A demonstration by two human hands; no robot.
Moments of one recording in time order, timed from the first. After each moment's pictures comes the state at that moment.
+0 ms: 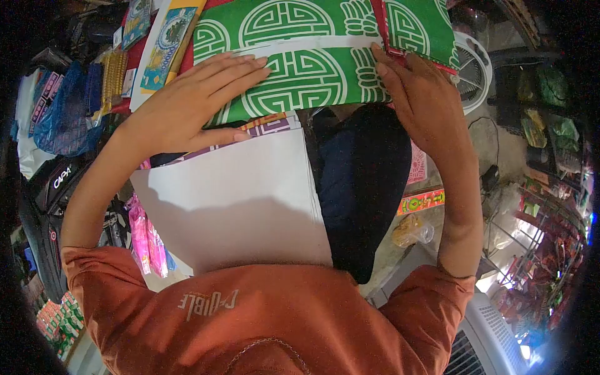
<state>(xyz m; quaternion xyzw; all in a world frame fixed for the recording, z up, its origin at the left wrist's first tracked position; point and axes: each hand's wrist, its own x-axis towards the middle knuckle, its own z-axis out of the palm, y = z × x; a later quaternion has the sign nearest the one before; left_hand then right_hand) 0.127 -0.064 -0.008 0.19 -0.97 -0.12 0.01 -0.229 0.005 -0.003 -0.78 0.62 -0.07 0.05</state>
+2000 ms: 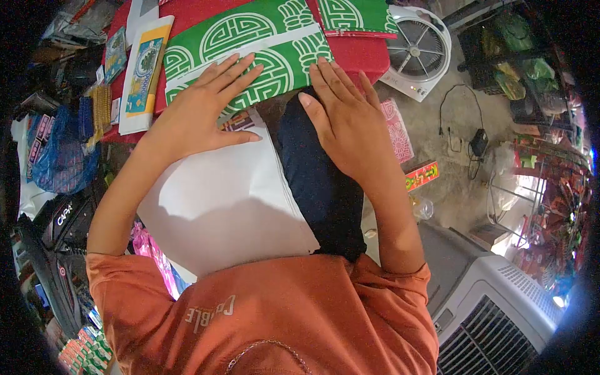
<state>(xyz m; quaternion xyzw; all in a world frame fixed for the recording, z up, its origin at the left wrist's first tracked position) 0.079 -0.043 -0.024 0.22 -0.97 -0.11 0.05 -0.176 0.084 -0.022 -0.73 0.66 -0.18 0.02</state>
